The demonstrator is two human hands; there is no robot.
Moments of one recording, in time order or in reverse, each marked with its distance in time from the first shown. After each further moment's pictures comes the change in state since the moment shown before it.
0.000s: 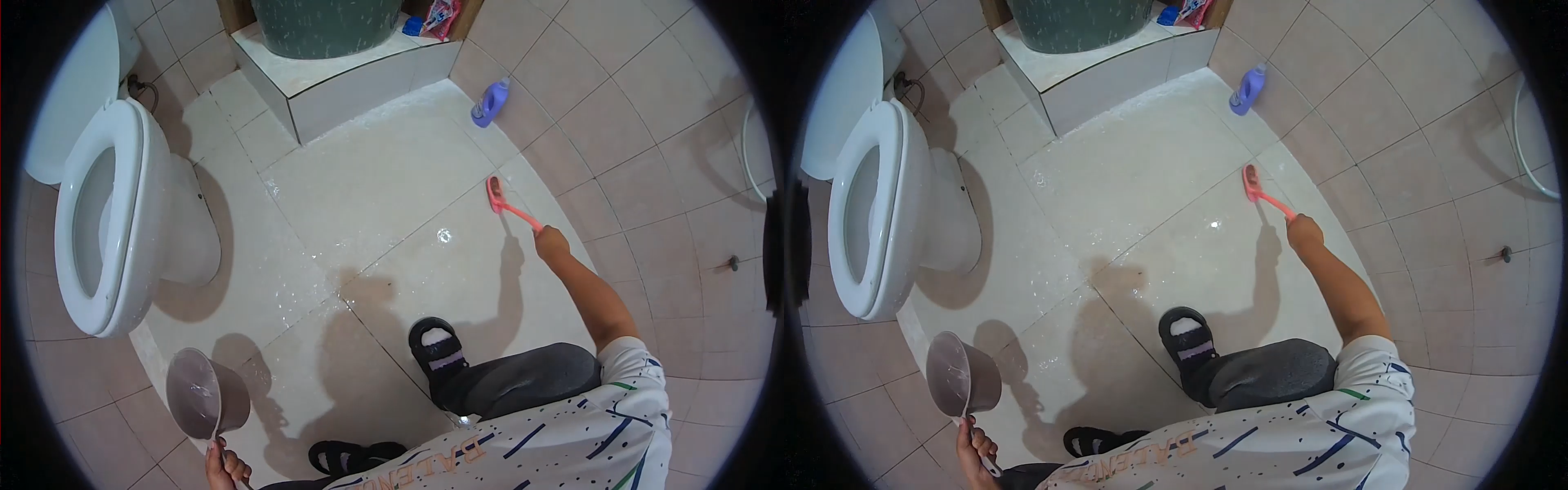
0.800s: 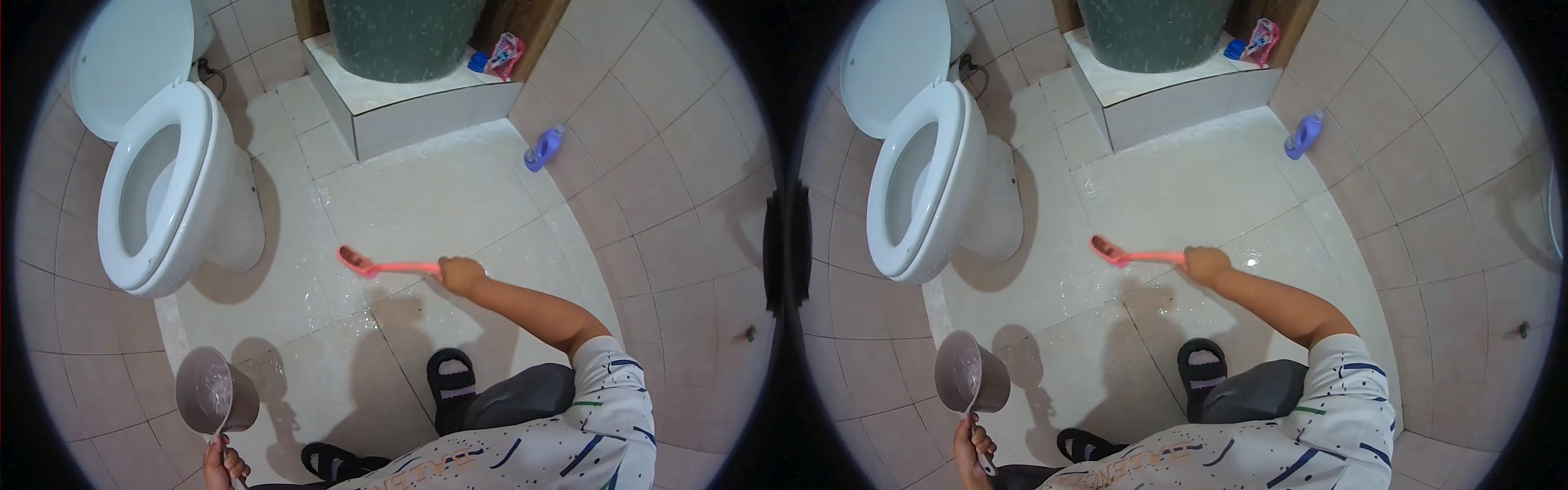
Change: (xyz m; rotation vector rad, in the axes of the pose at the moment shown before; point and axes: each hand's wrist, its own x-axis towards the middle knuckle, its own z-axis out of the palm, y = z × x) left_hand -0.034 -0.013 -0.005 -0.038 0.083 0.067; right_hand -0.052 -0.217 0.025 -0.020 -0.250 -0.891
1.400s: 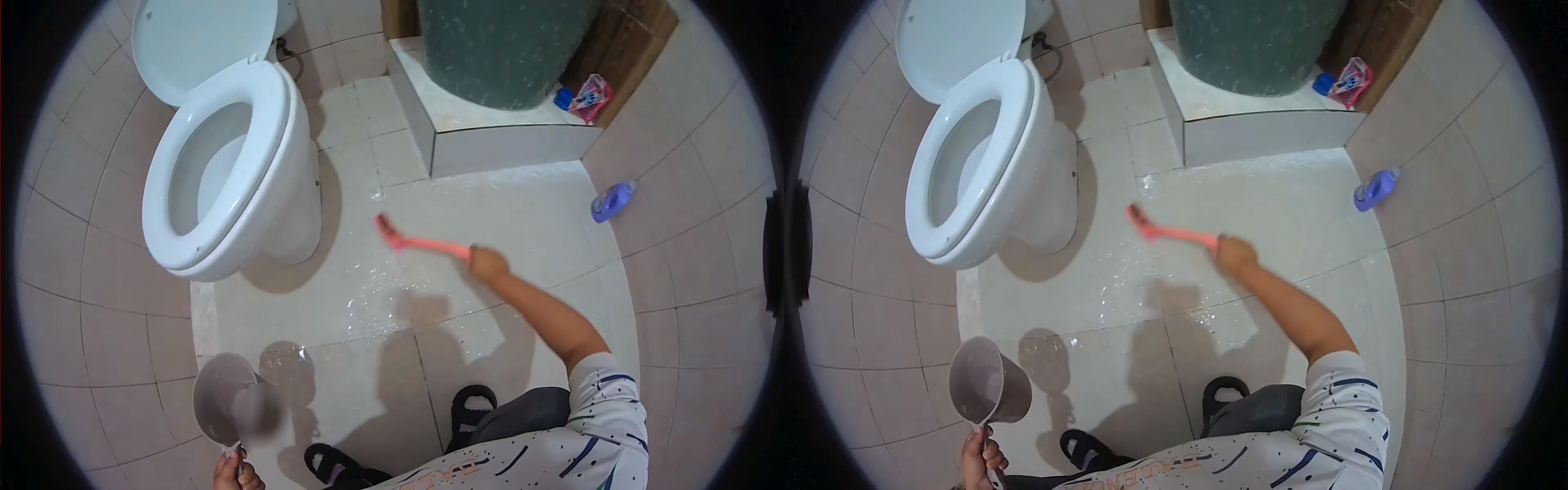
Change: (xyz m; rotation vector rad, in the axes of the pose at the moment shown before) left_hand -0.046 0.006 0.022 -0.020 0.083 -0.072; right_hand 0.127 -0.023 -0.003 -0.010 0.140 -0.052
